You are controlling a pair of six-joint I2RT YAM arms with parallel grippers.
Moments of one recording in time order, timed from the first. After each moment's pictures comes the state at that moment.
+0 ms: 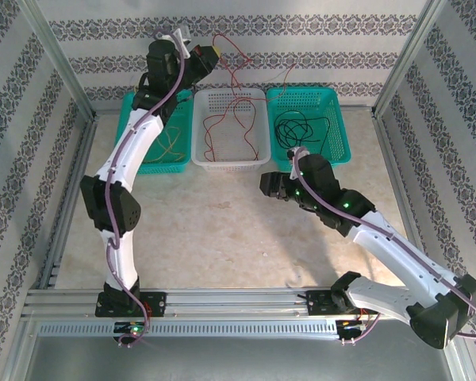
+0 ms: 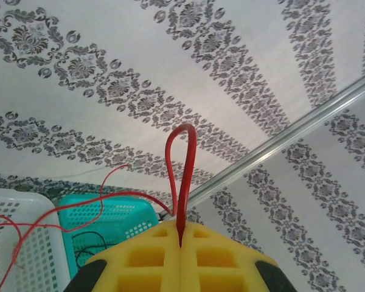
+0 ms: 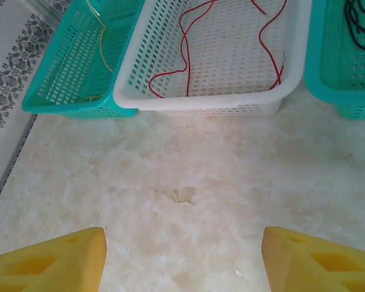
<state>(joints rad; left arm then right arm) -0.25 2.04 2.18 -0.16 0.36 -0.82 0.62 1.04 0.98 -0.52 -0.01 0.58</state>
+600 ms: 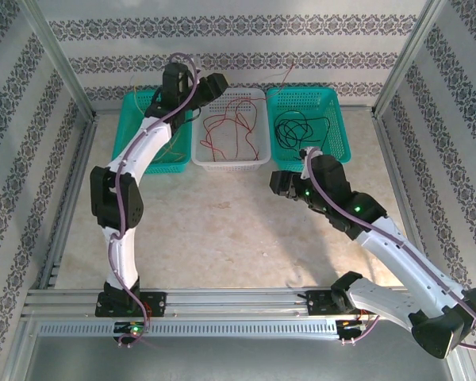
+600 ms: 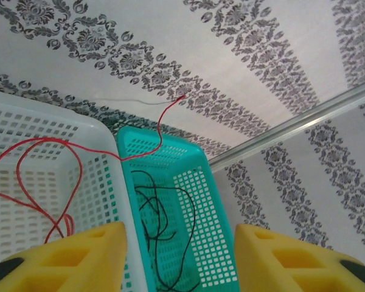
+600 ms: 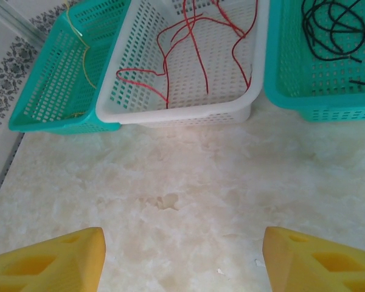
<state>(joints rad) -0.26 2.02 1.91 -0.14 0.40 -0.77 0.57 0.98 0.99 -0.59 0.02 0.59</state>
